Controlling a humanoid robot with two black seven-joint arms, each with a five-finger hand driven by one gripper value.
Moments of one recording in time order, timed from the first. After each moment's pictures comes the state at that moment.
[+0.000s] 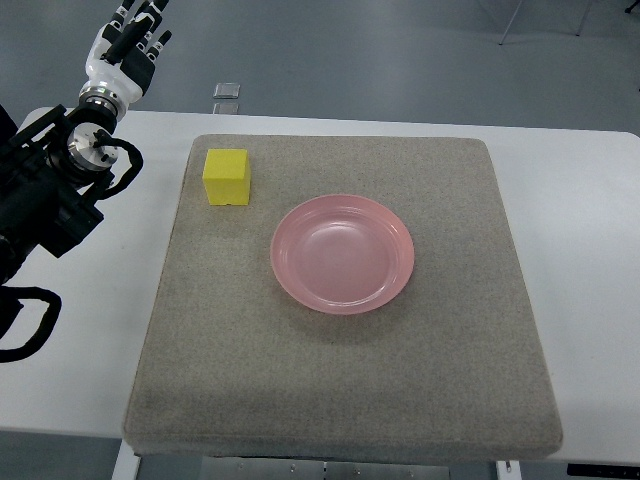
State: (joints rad) left arm -1.08 0.18 -0.65 -0.27 -0.22 -0.19 -0.29; right arm 0.00 0.00 -0.10 0.16 -0.06 0.02 0.00
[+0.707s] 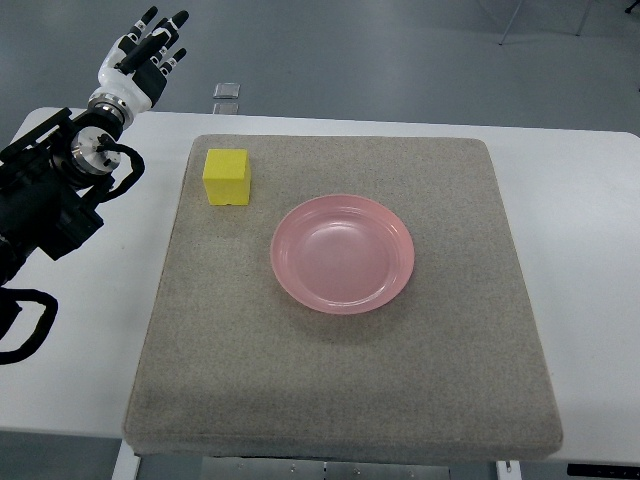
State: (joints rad) left arm -1.09 0.18 -0.50 -0.27 -0.20 -0.19 -0.20; right arm 0.00 0.00 -0.10 0.16 -0.06 0.02 0.00
